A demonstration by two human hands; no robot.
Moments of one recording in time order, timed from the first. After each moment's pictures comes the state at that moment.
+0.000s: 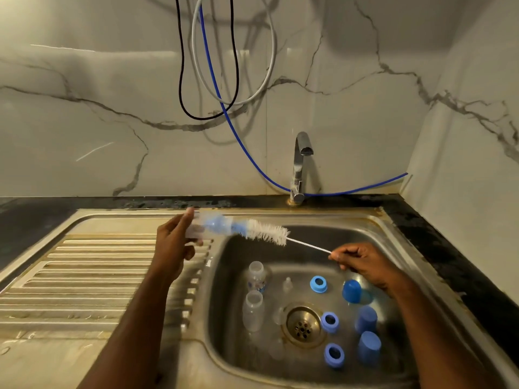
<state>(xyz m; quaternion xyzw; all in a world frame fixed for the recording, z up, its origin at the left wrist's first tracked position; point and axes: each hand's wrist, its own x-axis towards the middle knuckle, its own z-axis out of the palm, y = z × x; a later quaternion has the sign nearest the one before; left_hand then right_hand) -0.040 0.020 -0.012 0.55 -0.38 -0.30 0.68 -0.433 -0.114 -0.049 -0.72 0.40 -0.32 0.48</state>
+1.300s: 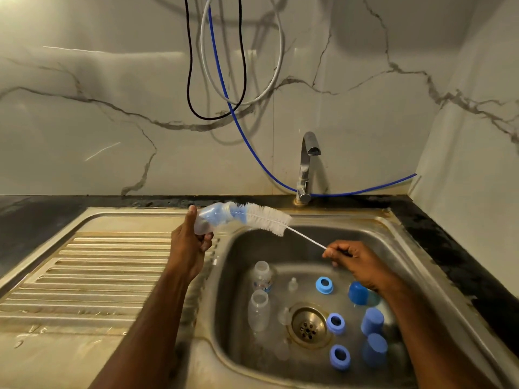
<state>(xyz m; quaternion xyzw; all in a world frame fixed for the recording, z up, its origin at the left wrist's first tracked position) -0.054 0.011 -0.010 0.48 -0.24 -0.40 0.74 -0.411 -0.112 -0.050 -0.77 0.38 -0.30 0.42</state>
